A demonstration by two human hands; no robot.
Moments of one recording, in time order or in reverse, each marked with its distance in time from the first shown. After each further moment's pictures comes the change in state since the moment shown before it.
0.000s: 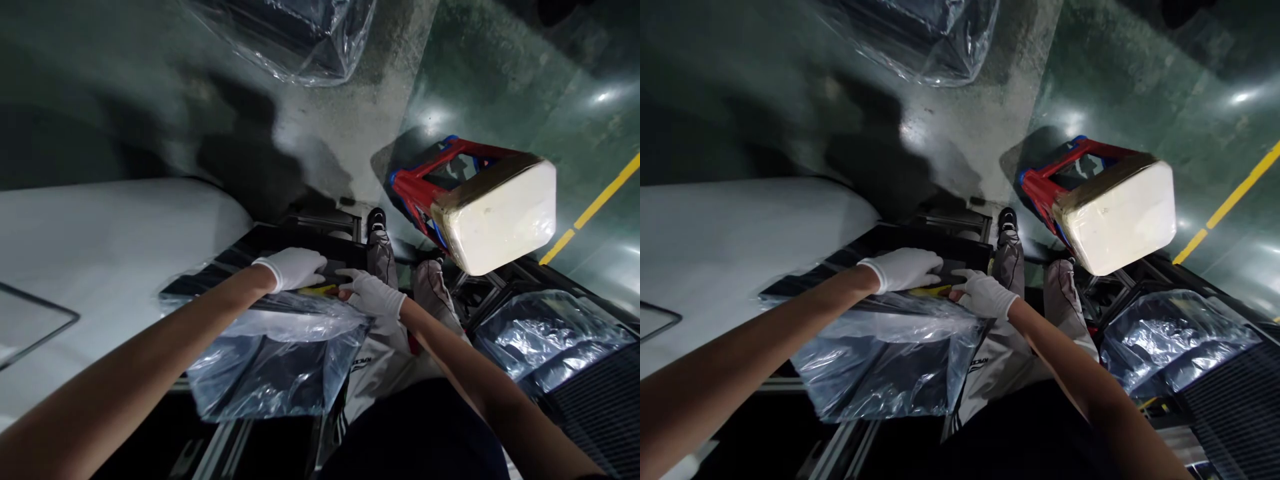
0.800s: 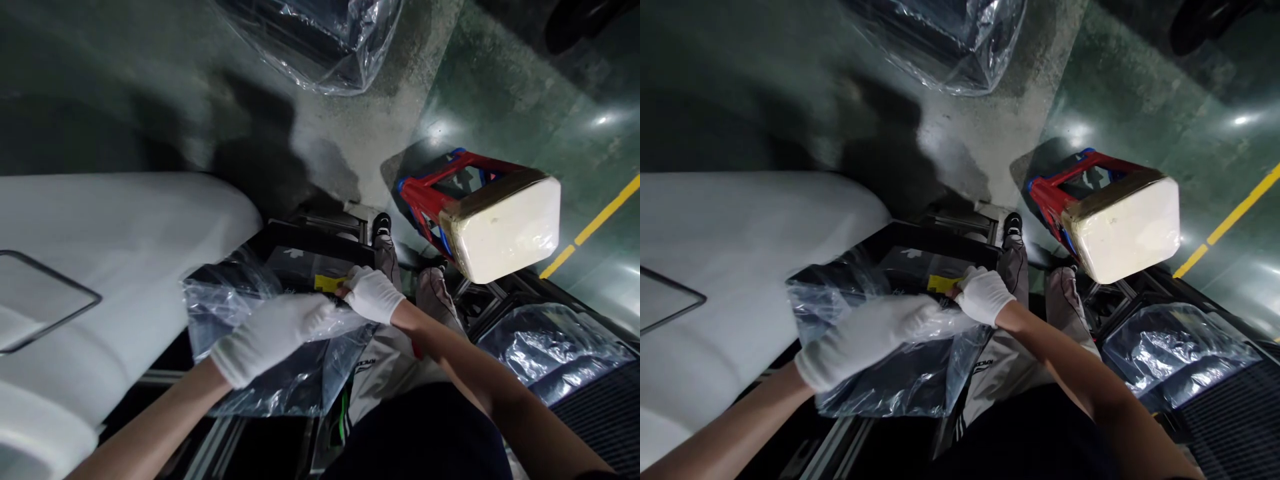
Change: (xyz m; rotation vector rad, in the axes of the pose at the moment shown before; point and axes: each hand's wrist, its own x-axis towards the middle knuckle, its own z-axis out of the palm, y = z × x) left_hand -0.129 0.075 0.016 -0.384 0.281 -0.120; right_hand 0.006 -0.064 -0.018 -0.422 -0.025 0.202
